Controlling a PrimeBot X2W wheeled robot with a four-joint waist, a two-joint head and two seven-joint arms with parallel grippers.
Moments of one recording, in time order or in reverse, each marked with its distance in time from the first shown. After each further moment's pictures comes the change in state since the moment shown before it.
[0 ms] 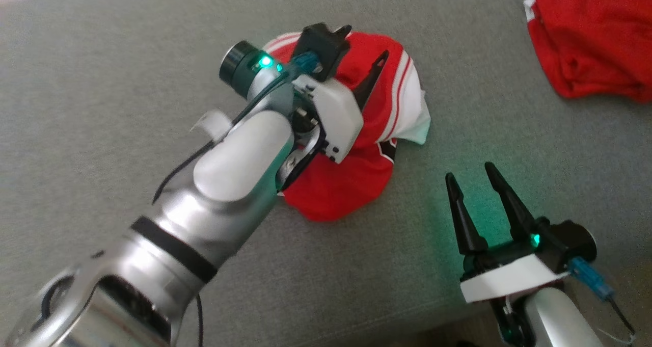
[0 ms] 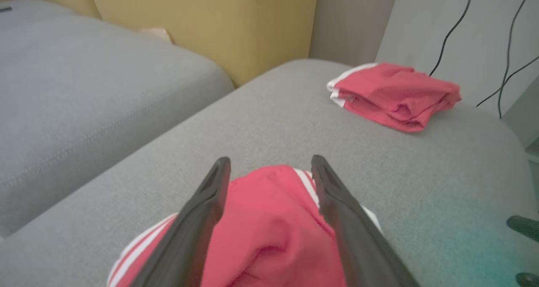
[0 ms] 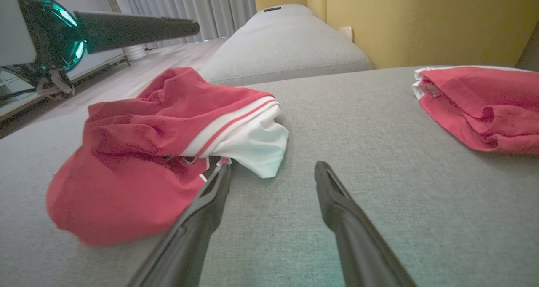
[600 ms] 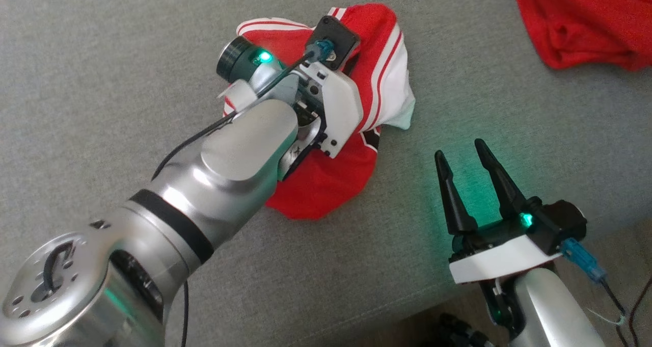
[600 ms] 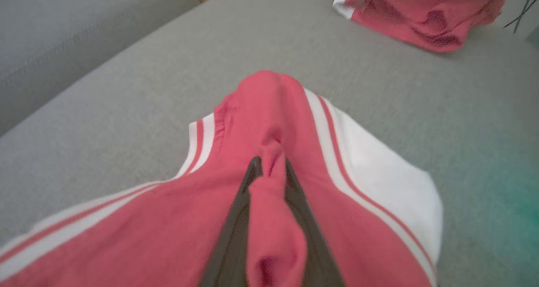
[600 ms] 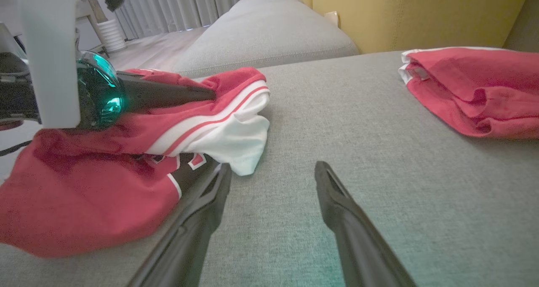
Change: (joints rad) left arm -0.156 0.005 -0.296 0.142 -0.218 0.084 0.088; right arm -0.074 0.026 0.017 0.002 0.000 0.000 0.000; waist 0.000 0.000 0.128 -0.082
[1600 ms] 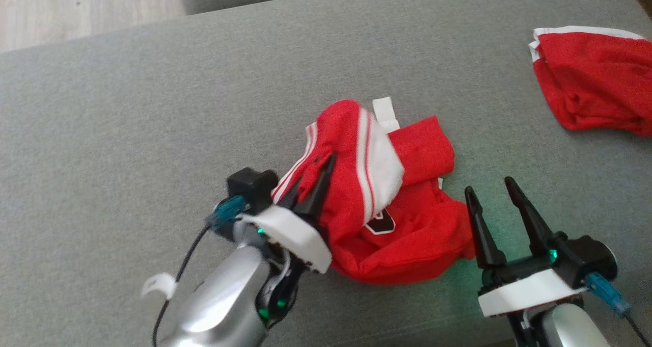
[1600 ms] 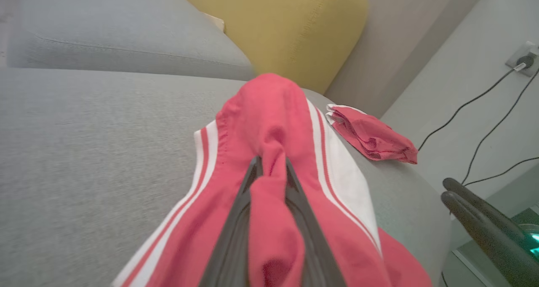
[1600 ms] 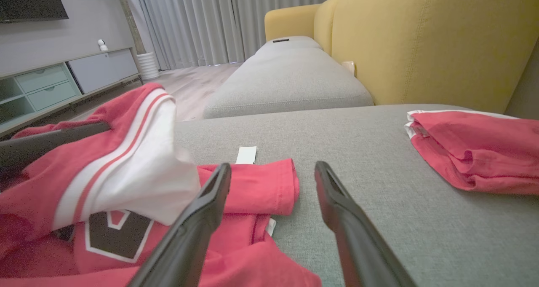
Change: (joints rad) left arm 0.668 0.002 0.480 -0.361 0.075 -0.089 -0.297; right arm 0.132 -0.047 -0.062 -0.021 -0.010 0.000 0.000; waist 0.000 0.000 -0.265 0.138
